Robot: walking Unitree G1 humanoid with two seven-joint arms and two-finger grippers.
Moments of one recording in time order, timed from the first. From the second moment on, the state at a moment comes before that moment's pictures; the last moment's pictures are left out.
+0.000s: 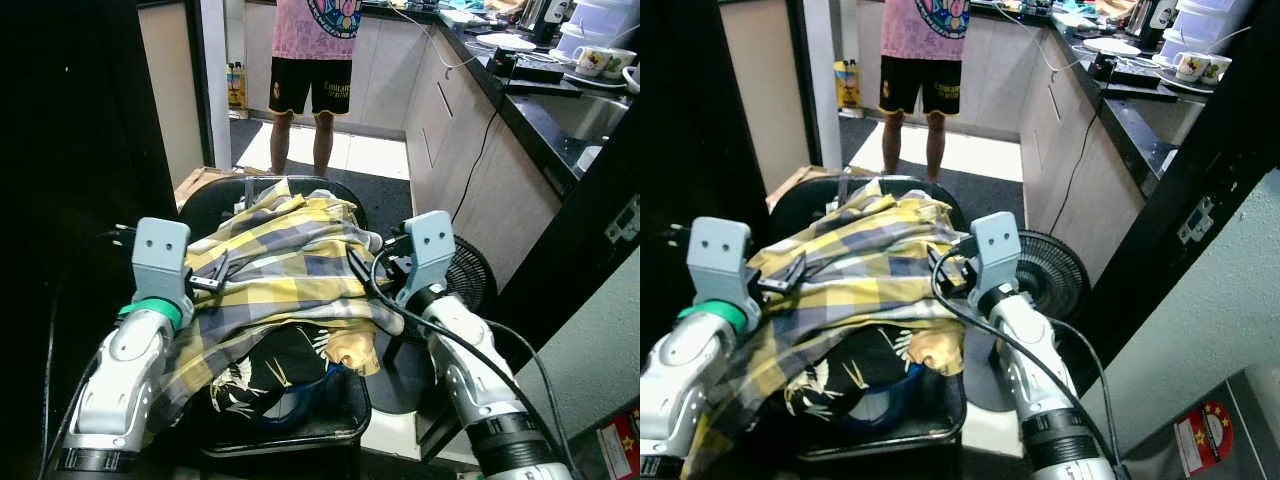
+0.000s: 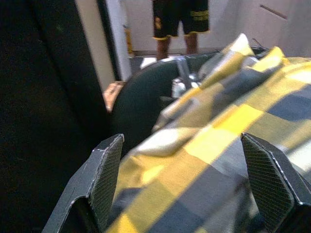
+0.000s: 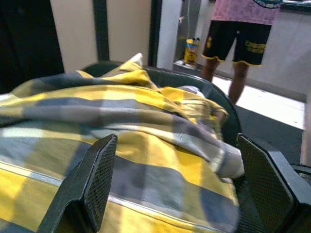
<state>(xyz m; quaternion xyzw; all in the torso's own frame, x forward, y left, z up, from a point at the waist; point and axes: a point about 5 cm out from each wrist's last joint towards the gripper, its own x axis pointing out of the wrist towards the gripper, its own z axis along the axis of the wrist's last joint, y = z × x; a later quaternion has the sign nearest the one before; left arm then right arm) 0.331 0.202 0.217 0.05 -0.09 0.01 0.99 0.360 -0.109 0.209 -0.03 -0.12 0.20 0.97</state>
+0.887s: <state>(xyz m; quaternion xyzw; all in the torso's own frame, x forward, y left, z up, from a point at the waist) 0.344 0.176 0.192 0.07 0.06 -0.14 0.99 0.365 -0.115 0.199 -0.03 -0.11 0.19 0.98</state>
